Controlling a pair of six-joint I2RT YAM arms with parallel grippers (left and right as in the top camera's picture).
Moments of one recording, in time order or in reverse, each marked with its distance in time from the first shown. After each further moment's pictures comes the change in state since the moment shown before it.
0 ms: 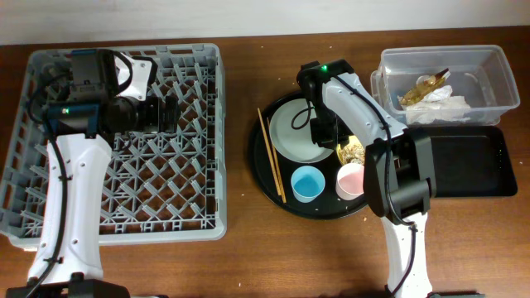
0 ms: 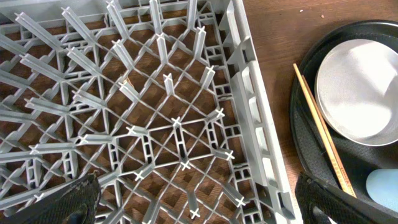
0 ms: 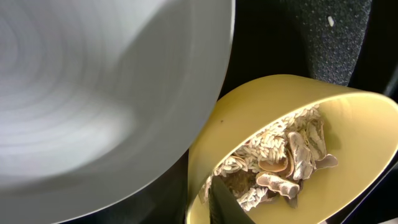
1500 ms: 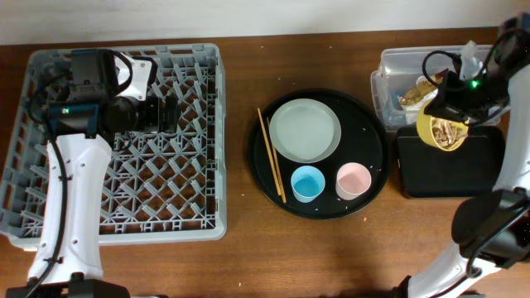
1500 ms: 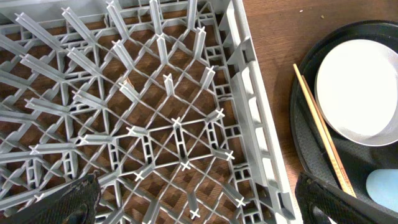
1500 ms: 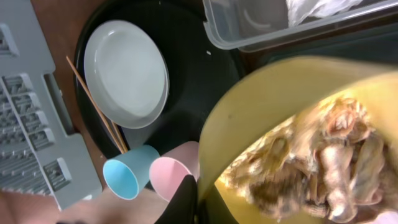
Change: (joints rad) left arm 0.000 0.000 0.000 0.000 0.000 0.000; right arm -0.676 -0.371 0.110 -0.159 -0.658 -0.393
